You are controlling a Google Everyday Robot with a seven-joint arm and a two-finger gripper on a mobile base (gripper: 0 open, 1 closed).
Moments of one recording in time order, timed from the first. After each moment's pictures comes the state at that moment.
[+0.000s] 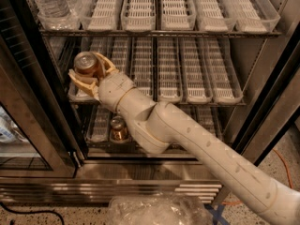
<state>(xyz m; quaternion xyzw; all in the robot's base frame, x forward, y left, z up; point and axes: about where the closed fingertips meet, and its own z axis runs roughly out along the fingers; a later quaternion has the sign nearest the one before) 0.591 0.155 0.922 -0.32 0.50 0.24 0.76</state>
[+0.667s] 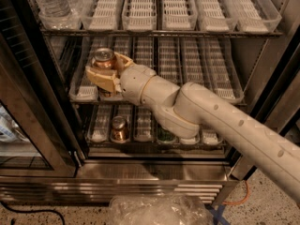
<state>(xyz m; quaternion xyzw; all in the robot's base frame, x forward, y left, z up) 0.586 0.116 0.930 -0.33 0.56 0.34 0.68</state>
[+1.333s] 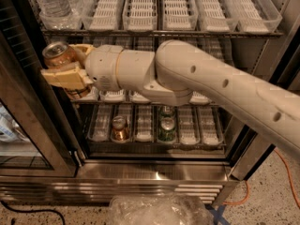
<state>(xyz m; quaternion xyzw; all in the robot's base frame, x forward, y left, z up) 0.523 0.190 0.976 -0.48 0.53 0.39 0.58</state>
